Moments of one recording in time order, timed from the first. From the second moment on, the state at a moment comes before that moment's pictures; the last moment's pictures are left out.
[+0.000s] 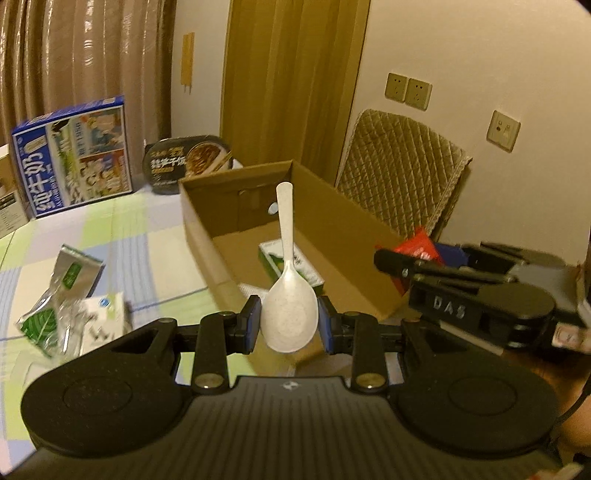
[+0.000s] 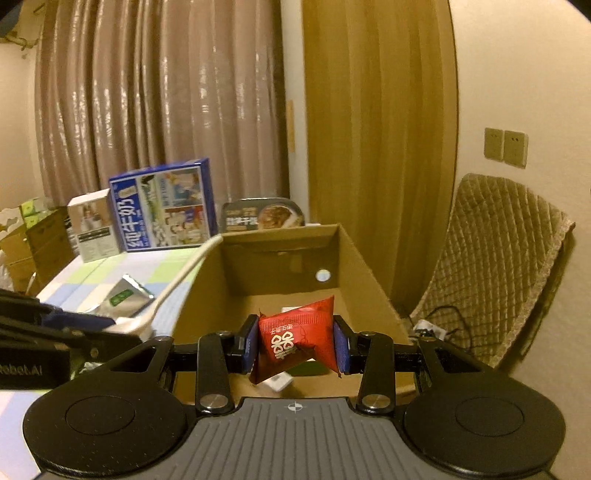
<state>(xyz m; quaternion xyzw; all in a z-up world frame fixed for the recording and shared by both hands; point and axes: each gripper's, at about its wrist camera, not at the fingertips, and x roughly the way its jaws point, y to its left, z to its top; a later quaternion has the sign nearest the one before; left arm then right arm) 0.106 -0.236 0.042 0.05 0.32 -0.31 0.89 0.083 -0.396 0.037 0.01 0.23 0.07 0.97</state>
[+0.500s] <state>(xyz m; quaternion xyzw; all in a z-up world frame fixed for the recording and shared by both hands) 0.141 -0.271 0.025 0.03 0.34 -0.31 0.89 0.112 -0.421 0.018 0.03 0.26 0.05 0.96</state>
